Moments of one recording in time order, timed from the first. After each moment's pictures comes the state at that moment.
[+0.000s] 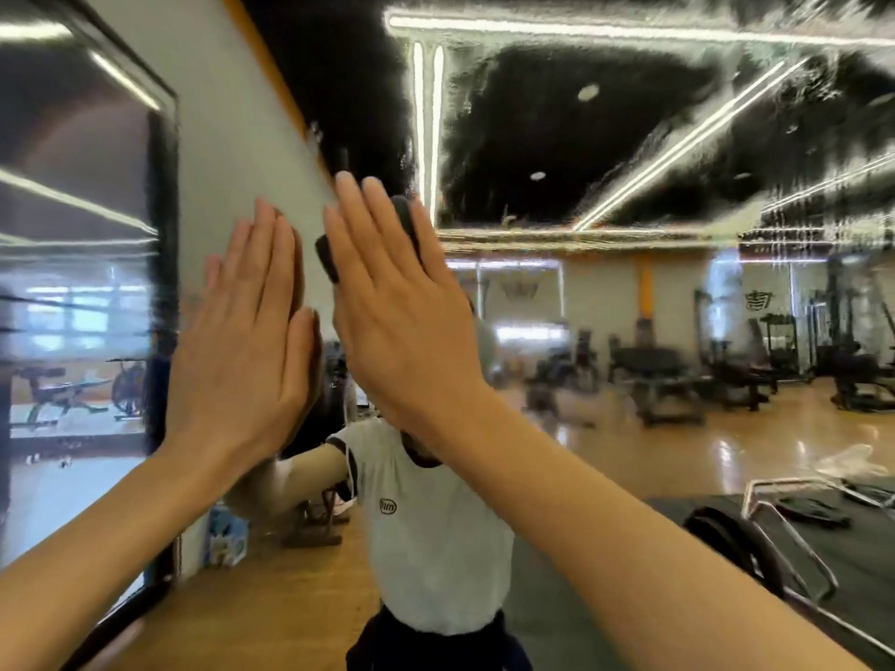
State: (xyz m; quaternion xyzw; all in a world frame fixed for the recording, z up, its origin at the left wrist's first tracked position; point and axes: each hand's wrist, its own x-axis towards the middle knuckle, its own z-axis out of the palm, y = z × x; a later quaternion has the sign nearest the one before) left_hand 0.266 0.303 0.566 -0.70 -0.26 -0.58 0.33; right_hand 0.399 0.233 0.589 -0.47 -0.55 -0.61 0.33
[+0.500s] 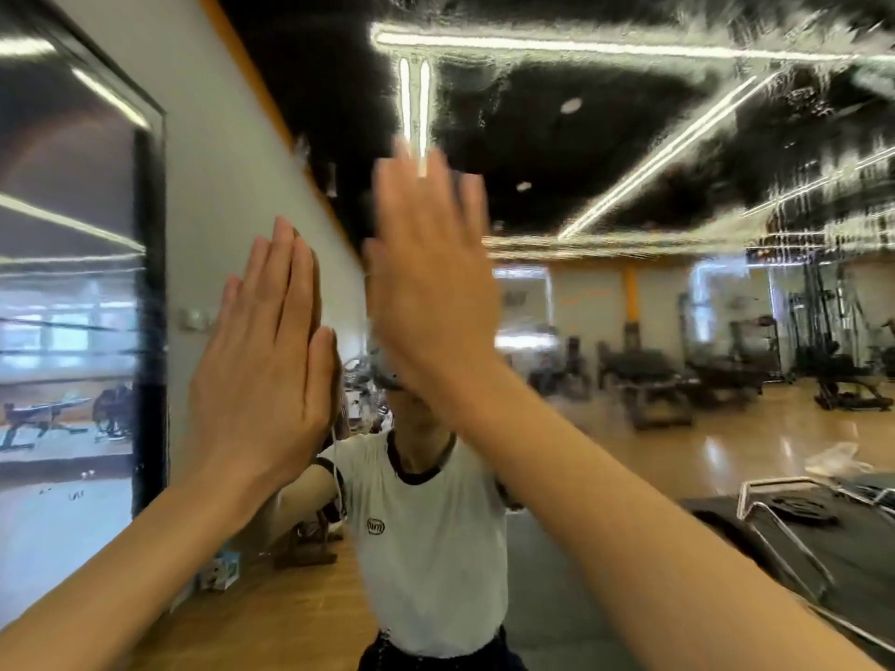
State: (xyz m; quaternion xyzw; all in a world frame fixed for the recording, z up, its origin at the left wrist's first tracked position) left_hand 0.267 0.305 0.564 -0.70 -0.23 -0.59 0.33; right_hand 0.395 0.236 0.619 -0.47 -0.48 -0.60 0.44
